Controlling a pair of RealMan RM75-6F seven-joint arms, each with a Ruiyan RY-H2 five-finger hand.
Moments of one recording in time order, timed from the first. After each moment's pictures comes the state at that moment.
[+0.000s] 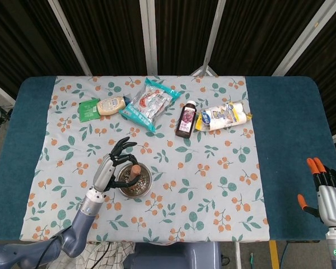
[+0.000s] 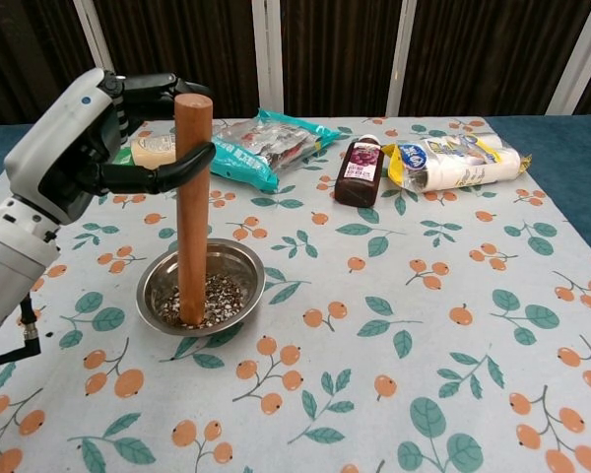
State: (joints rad) left arm -0.59 -1.92 -0.12 -1.06 1.66 1.57 -0.66; right arm 0.06 -1.10 0.09 -1.67 -1.37 1.41 -0.04
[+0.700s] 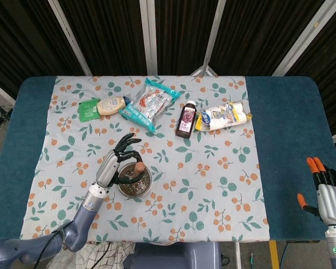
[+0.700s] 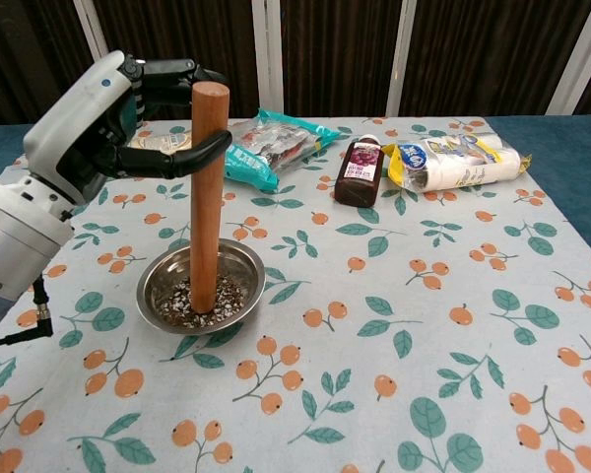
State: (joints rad) left arm -0.63 -1.91 -0.13 -1.04 1.66 1.54 -0.66; right arm 0.07 -1.10 0.09 -1.66 -1.34 1.39 -0.03
